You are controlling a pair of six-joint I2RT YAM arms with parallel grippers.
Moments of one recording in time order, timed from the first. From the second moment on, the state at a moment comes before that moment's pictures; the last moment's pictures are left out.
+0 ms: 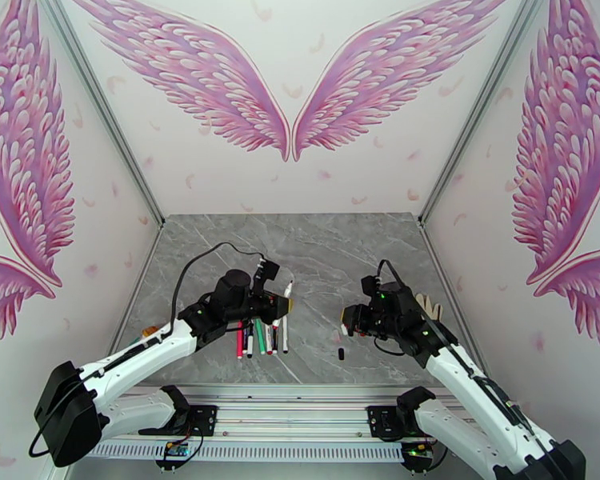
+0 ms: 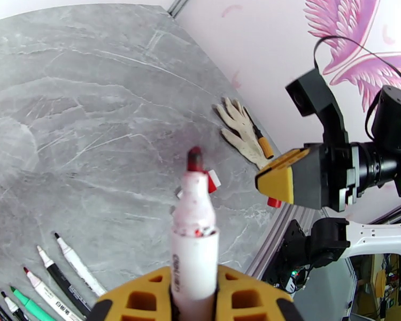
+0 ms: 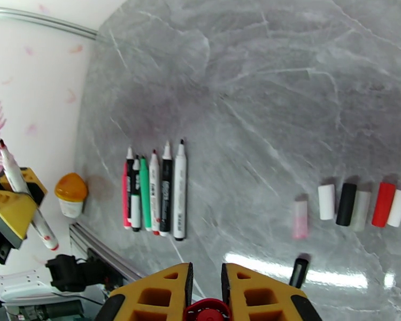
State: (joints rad) left arm -0.73 1.18 0.79 -0.10 0.35 -0.52; right arm 0.37 0.86 0.67 -0.62 -0.35 0.63
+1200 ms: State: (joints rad) left arm -0.75 1.26 0.79 -0.10 0.34 -0.52; right arm 0.38 1.01 0.49 -0.65 -0.27 0.59
